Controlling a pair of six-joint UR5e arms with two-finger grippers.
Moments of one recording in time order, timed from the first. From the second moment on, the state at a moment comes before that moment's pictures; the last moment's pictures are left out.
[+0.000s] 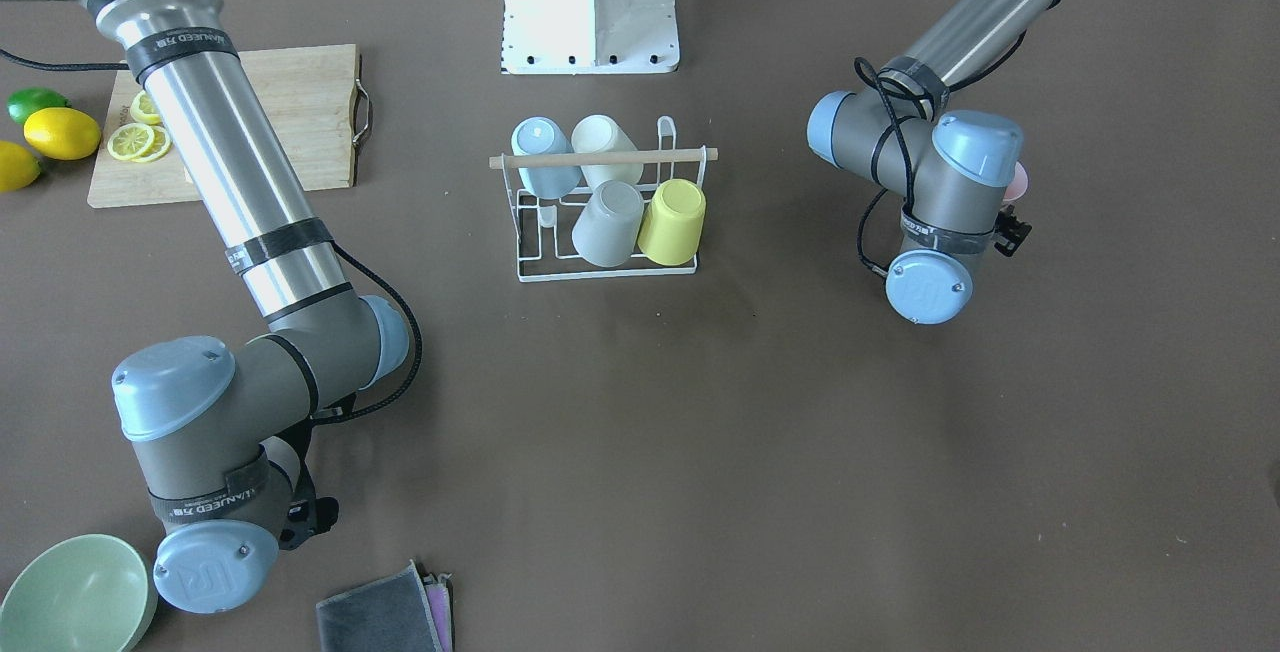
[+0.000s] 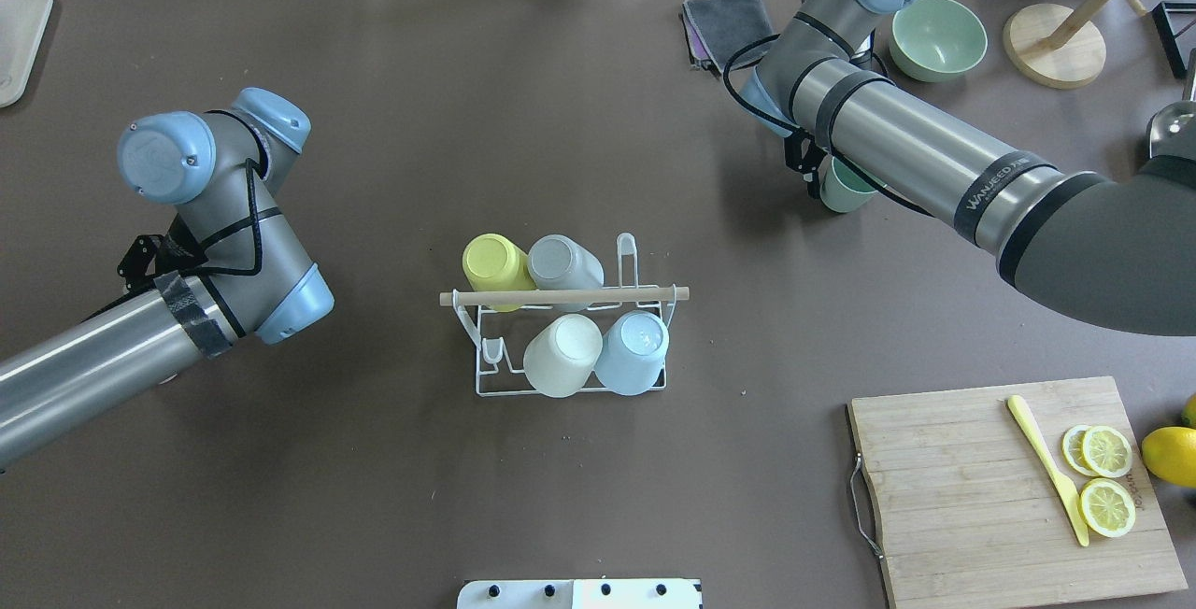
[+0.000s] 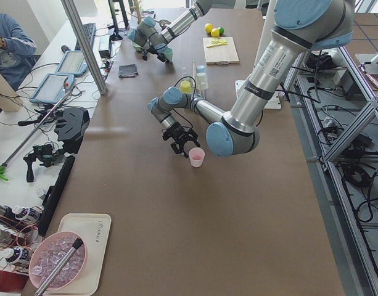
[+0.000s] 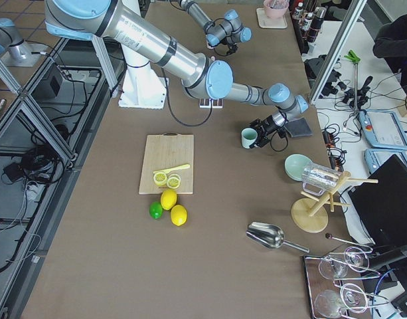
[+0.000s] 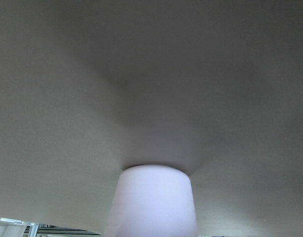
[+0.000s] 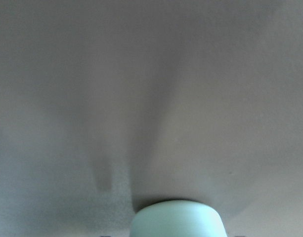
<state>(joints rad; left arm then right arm) -0.75 -2.16 -1.35 -0.64 -2.04 0.27 0.93 -0.37 0.30 -1.98 2.33 -0.08</state>
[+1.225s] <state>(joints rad) -0.71 -2.14 -1.35 -0.59 -1.98 0.28 1.02 -0.36 0.46 -2.03 2.33 -0.09</state>
